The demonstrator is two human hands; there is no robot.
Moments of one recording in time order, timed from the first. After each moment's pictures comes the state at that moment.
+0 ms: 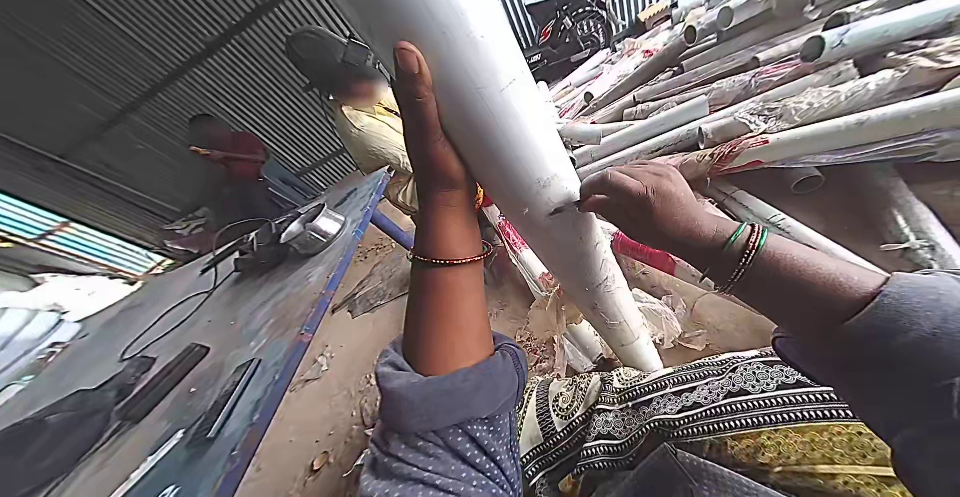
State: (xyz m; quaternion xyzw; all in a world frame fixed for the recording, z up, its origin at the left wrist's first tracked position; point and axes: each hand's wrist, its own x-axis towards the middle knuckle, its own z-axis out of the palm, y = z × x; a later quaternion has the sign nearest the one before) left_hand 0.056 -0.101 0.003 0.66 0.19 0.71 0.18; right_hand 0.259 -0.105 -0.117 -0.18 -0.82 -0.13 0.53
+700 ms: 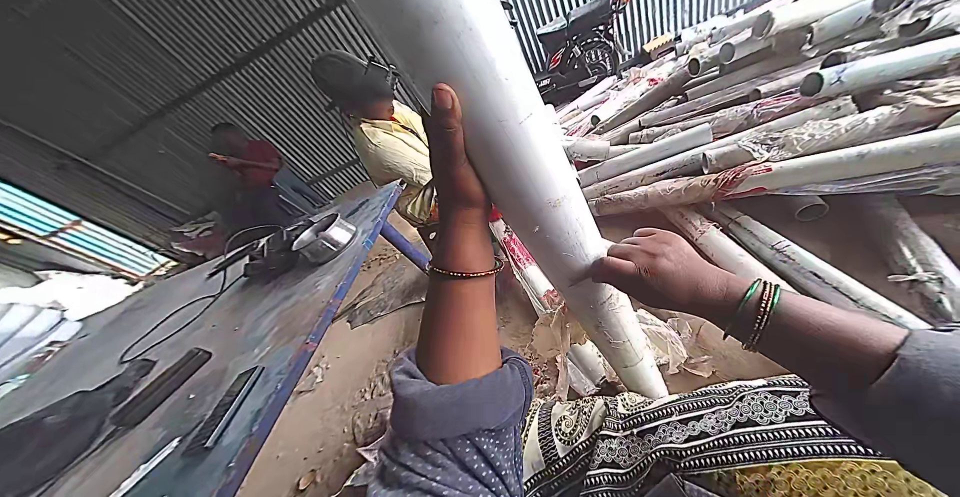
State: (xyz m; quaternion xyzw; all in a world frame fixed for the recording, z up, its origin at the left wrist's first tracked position) left_hand 0.050 -0.100 0.000 0.63 0.22 0.72 0.16; right_hand 0.256 -0.116 -0.148 -0.16 -0.88 -0.18 0.42
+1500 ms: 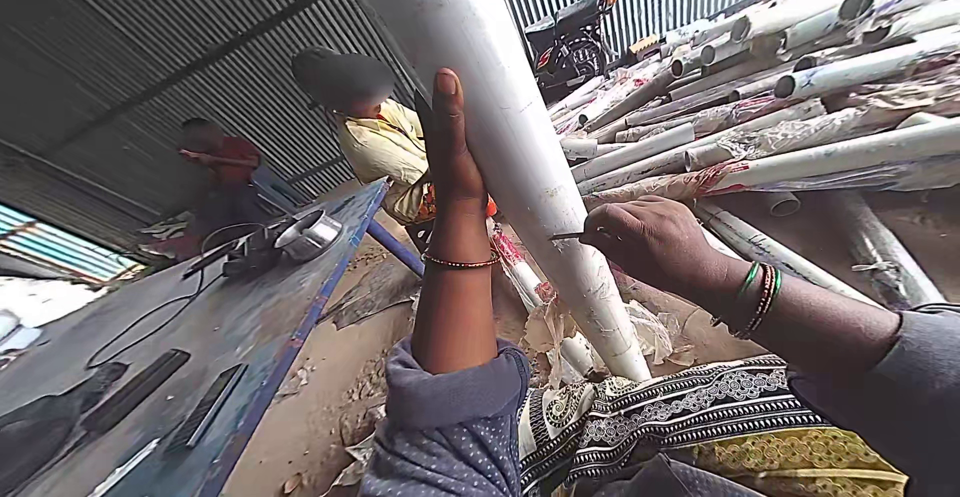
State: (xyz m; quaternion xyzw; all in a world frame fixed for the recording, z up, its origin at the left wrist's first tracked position) left_hand 0.060 -0.104 0.001 0.63 0.25 0.71 0.18; right_hand 0.262 -0.148 -0.112 -0.24 -0.82 -0.16 0.49
